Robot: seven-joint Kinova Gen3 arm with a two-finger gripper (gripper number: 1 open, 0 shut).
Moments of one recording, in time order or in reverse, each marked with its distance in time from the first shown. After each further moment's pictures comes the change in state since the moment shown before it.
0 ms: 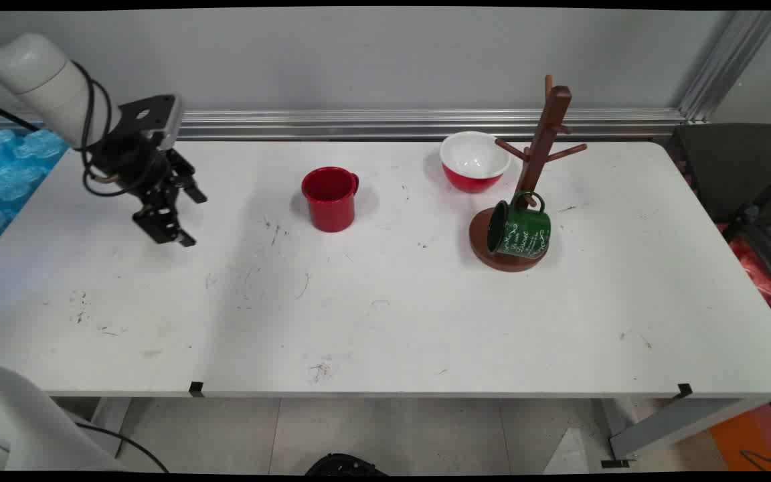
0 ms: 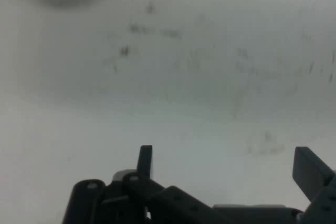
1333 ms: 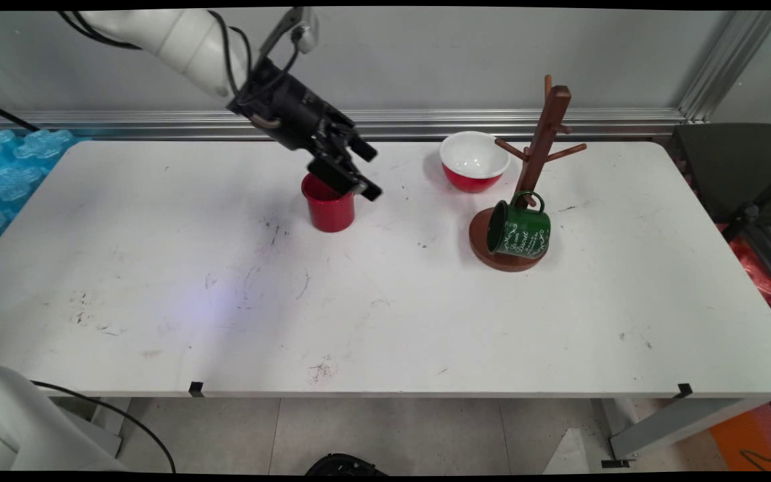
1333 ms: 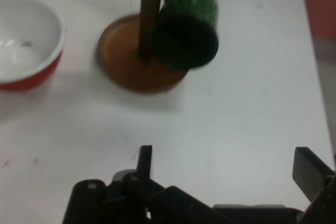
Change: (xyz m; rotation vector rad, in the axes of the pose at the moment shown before) arm 0.183 0.006 0.003 -0.138 0.541 -0.116
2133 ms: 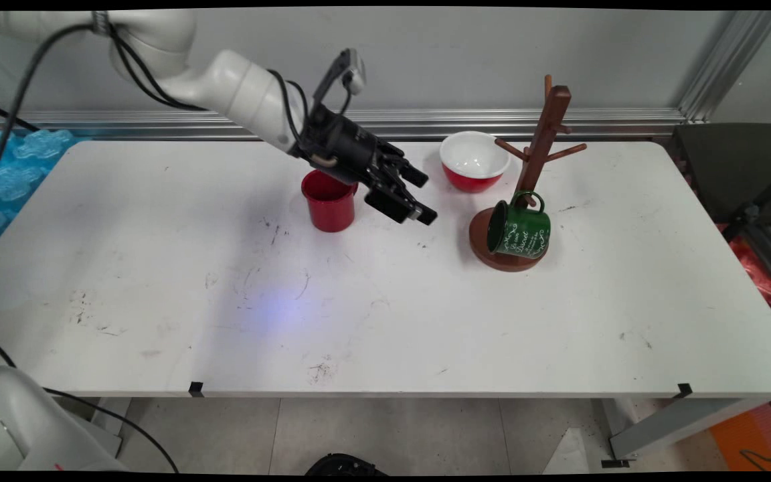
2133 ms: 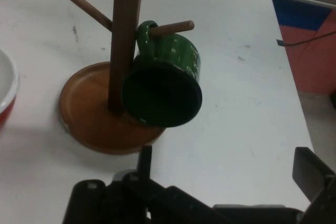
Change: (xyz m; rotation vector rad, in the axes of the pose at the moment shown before) arm -0.015 0.000 0.080 -0.057 0.143 -0.043
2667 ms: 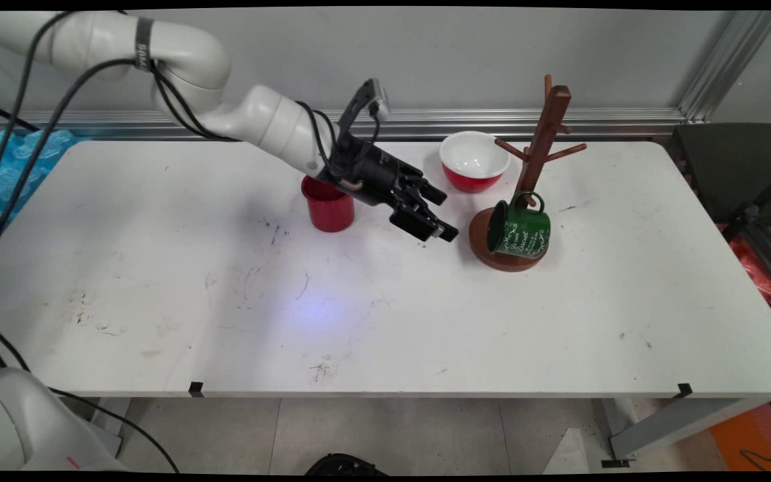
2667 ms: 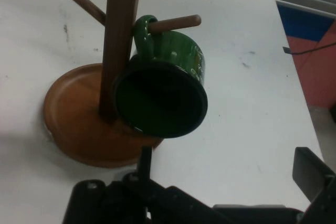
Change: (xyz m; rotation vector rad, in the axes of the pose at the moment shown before) arm -0.017 -0.003 0.044 -0.007 0.028 -0.037
